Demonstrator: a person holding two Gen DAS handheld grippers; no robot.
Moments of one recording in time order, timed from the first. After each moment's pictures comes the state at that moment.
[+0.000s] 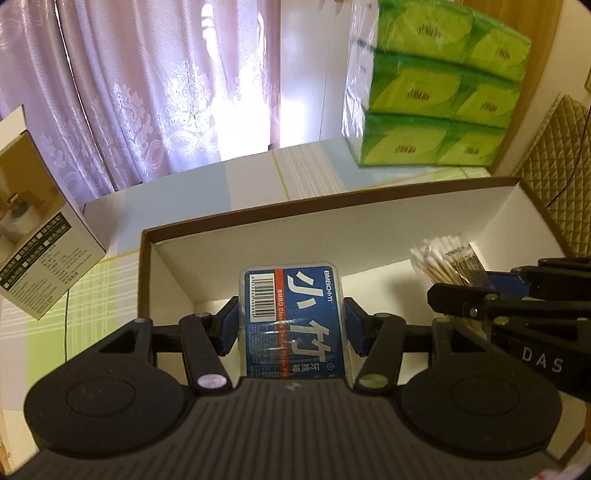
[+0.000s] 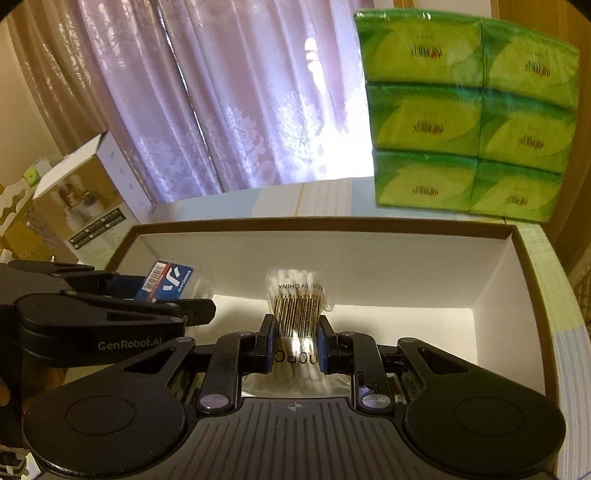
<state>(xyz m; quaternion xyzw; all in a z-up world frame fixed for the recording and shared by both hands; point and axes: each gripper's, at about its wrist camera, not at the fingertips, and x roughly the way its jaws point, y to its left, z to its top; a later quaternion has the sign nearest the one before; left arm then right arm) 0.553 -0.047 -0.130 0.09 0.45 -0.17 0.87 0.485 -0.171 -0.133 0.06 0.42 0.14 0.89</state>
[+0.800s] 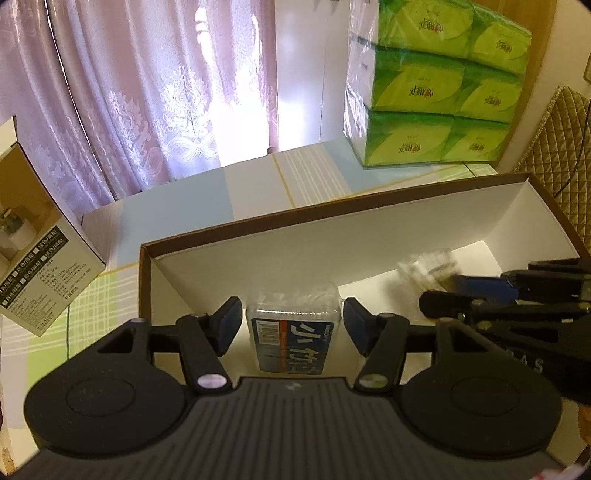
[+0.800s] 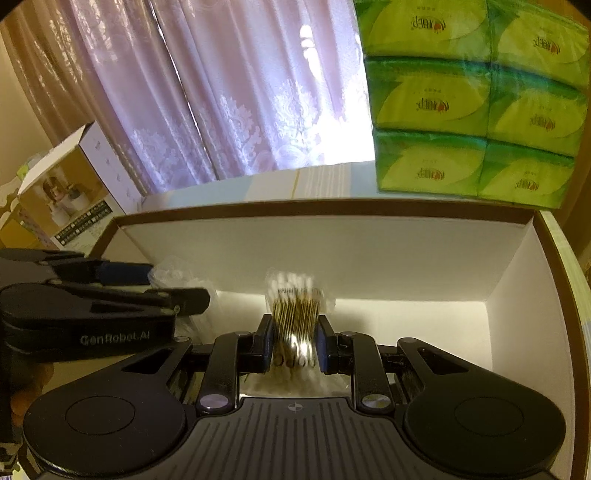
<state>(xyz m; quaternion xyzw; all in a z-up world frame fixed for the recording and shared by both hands) 0.562 -0.045 -0.132 0.10 0.44 -0.18 0.87 0.495 -0.167 -0.149 0.07 0.43 0.13 0.89</state>
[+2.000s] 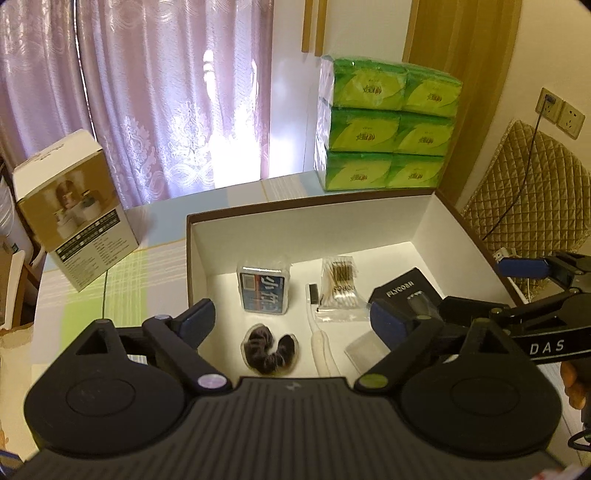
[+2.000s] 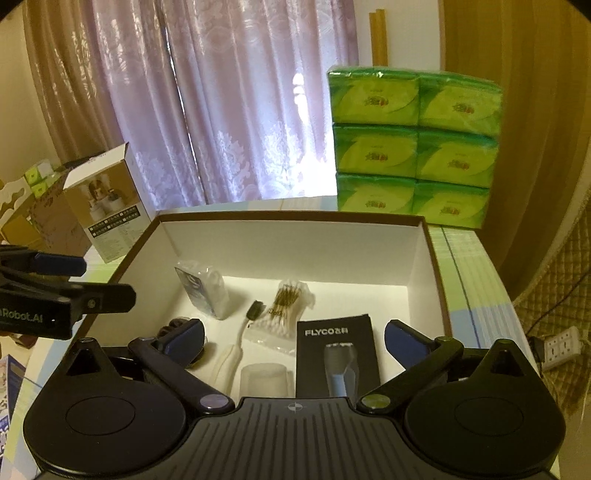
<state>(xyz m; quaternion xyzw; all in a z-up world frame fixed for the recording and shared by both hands) 0.426 -0.007 -0.043 0.06 0.39 -0.20 0.90 0.364 -0.192 -0.079 0.03 0.37 0.10 0.92</state>
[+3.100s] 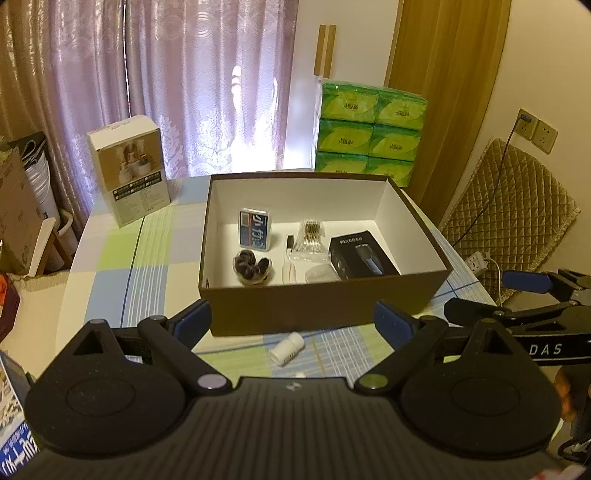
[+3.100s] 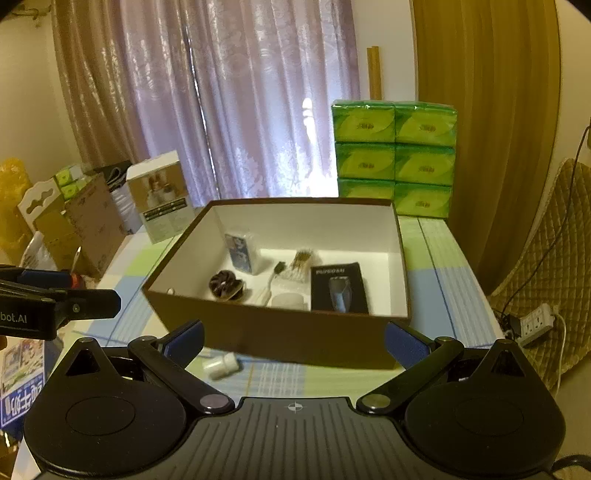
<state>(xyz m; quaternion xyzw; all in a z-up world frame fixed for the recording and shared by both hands) 0.241 0.015 0.006 0.02 0.37 -0.16 0.91 0.195 -0.202 -0.035 0.02 0.34 0.12 0.93</state>
